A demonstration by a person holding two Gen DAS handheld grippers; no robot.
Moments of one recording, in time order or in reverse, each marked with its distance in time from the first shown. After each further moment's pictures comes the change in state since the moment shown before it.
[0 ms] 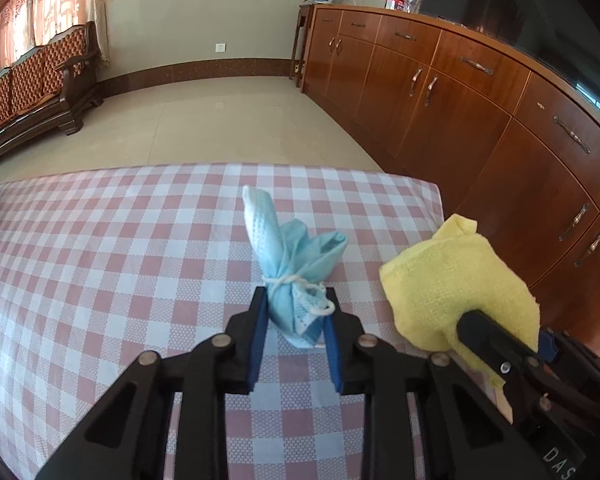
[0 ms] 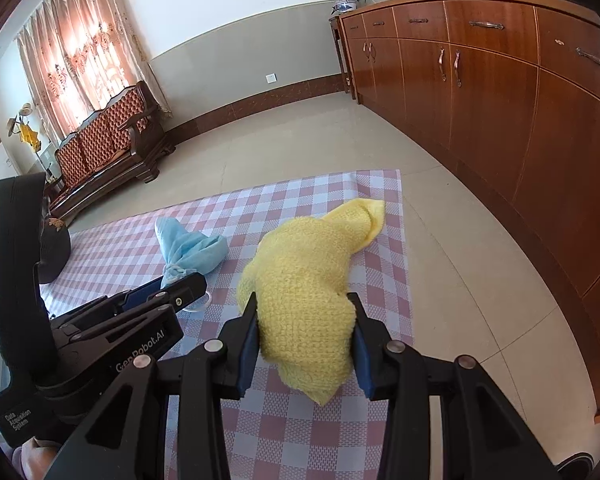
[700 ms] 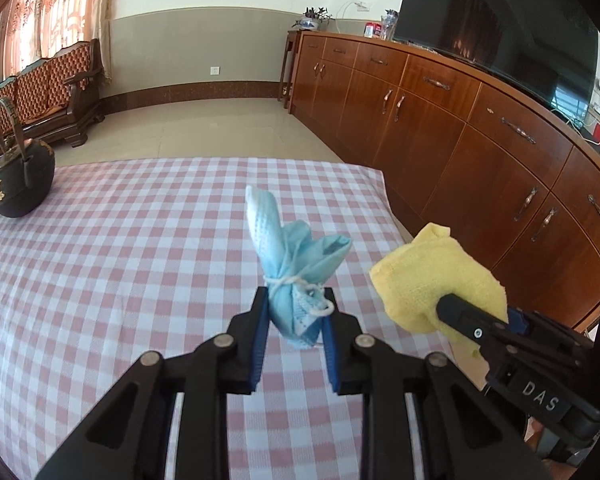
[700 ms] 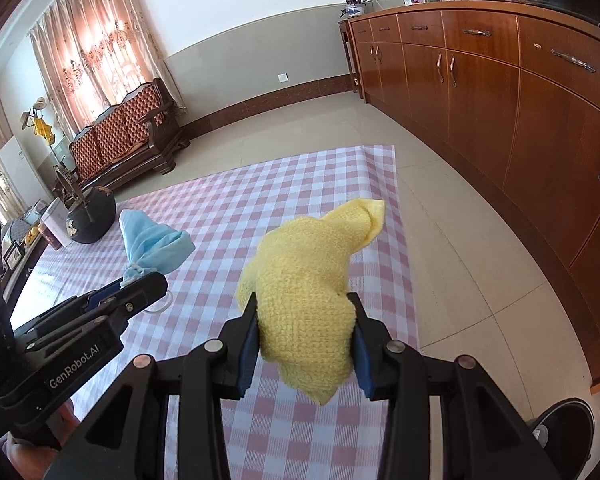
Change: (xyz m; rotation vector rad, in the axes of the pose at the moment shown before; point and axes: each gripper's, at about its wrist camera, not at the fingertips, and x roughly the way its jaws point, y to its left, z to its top) left arm -0.125 0.005 -0.073 0.024 -0.072 -0.049; right arm -0.119 0.025 -0.076 -0.010 0.004 0.029
